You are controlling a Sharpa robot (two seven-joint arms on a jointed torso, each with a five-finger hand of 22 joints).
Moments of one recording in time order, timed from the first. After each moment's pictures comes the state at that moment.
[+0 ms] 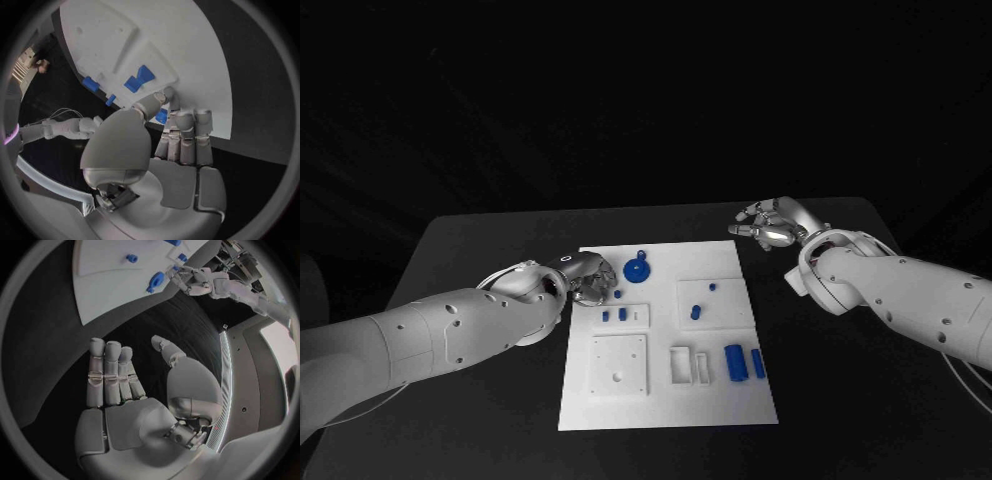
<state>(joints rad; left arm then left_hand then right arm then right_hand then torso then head) 1.18 -0.63 -0.20 1.13 -1.36 -0.34 -0.01 1.24 -0.16 0.60 -0.28 0.17 0.87 0.12 0.20 0.51 1.21 0.04 0.17 0.31 1.18 -0.05 1.36 0.58 0.09 0.96 -0.14 1.09 1.28 1.21 -0.71 -0.05 1.17 -0.94 -0.50 0.07 0.87 -0.17 0.45 -0.16 0.47 0.80 0.17 0.27 0.42 0.94 0.06 1.11 0.80 1.17 -0.05 0.95 0.94 0.19 1.12 0.00 0.73 1.30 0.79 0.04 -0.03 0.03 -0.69</state>
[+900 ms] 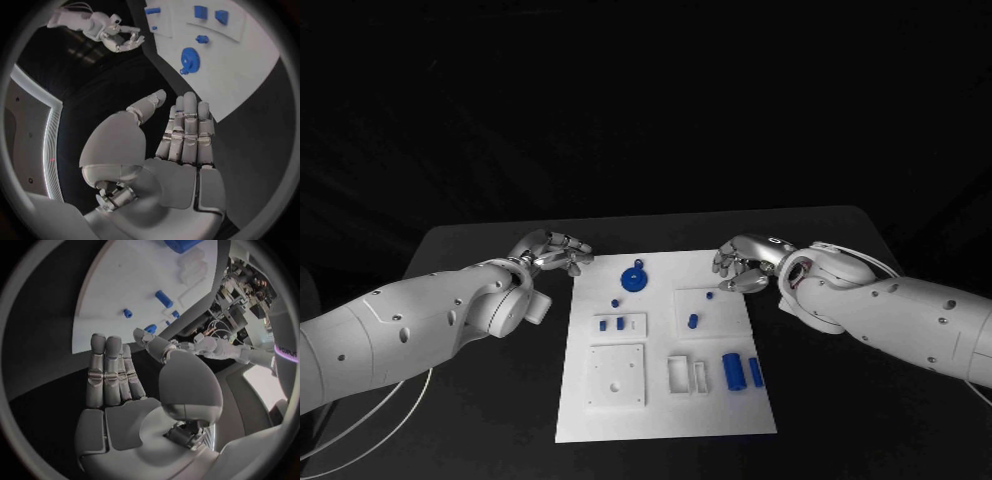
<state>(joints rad) 1.21 -0.77 -0.13 1.24 -0.36 -0.37 0.18 1.11 -0.12 0.59 -0.25 0.15 0.88 0.17 0.26 0.53 1.17 0.10 0.15 0.28 0.99 0.03 0.83 0.35 0.07 0.73 -0.07 0.80 1.15 1.20 -0.72 -0.07 1.26 -1.46 -0.25 -0.01 1.12 -0.21 0.73 -0.26 0.14 0.86 0.17 0.33 0.47 1.03 0.09 0.34 0.35 1.24 -0.02 0.78 0.90 0.24 1.17 0.03 0.60 1.25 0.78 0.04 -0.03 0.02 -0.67</state>
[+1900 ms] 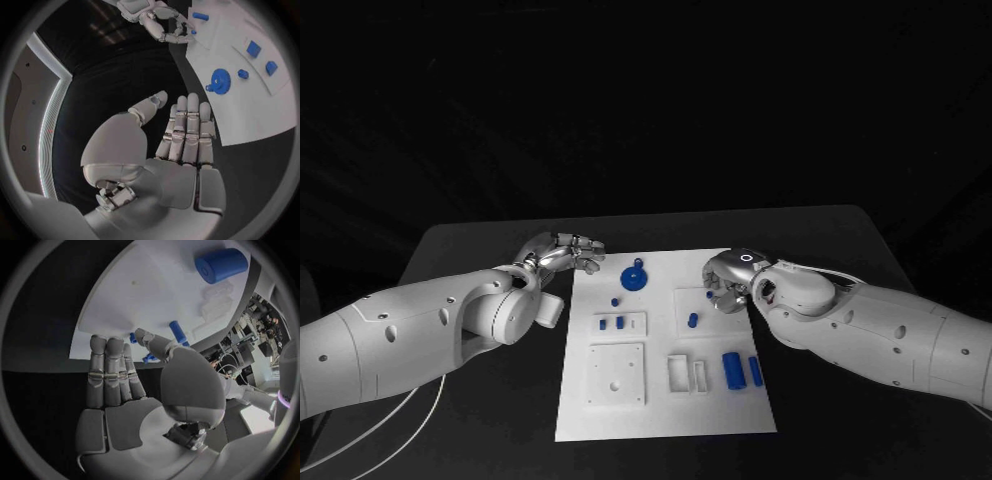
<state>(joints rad) 1.21 -0.81 -0.13 1.37 -0.15 -0.36 0.25 1.10 -0.10 0.58 -0.27 0.15 0.88 0.16 0.28 0.52 1.18 0.10 0.12 0.27 0.97 0.08 0.63 0.37 0.06 0.68 -0.02 0.72 1.14 1.18 -0.62 -0.12 1.24 -1.76 -0.25 -0.20 1.14 -0.28 0.82 -0.18 0.05 0.90 0.16 0.34 0.46 1.12 0.09 0.22 0.27 1.29 -0.02 0.79 0.95 0.23 1.22 0.01 0.62 1.30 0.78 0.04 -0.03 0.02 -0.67</state>
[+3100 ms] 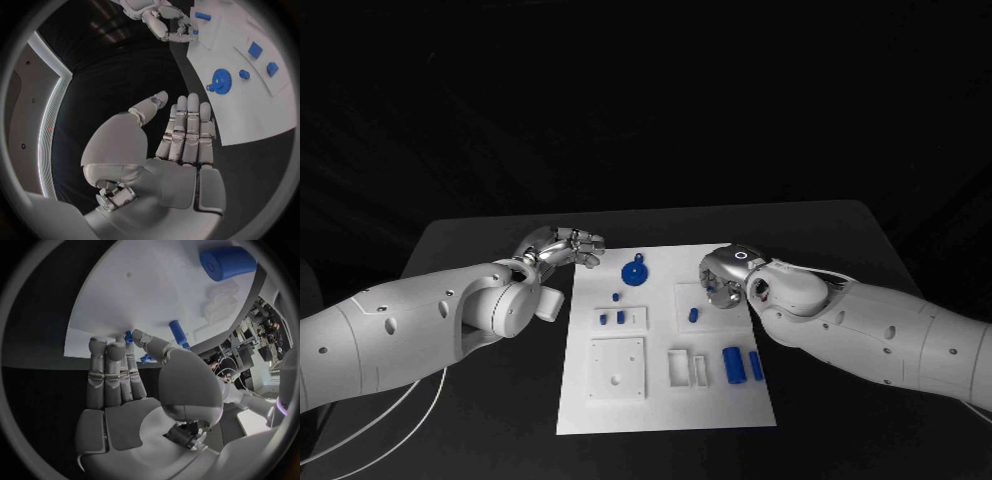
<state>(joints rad) 1.22 -0.81 -0.13 1.36 -0.14 -0.36 0.25 1.11 -0.10 0.58 -0.27 0.15 0.88 0.16 0.28 0.52 1.19 0.11 0.12 0.27 0.97 0.08 0.62 0.38 0.05 0.67 -0.02 0.72 1.14 1.16 -0.60 -0.12 1.23 -1.80 -0.28 -0.21 1.15 -0.20 0.83 -0.24 0.05 1.02 0.11 0.37 0.47 1.24 0.05 0.21 0.30 1.32 -0.06 0.83 1.03 0.22 1.26 -0.02 0.69 1.31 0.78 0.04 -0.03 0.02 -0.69</state>
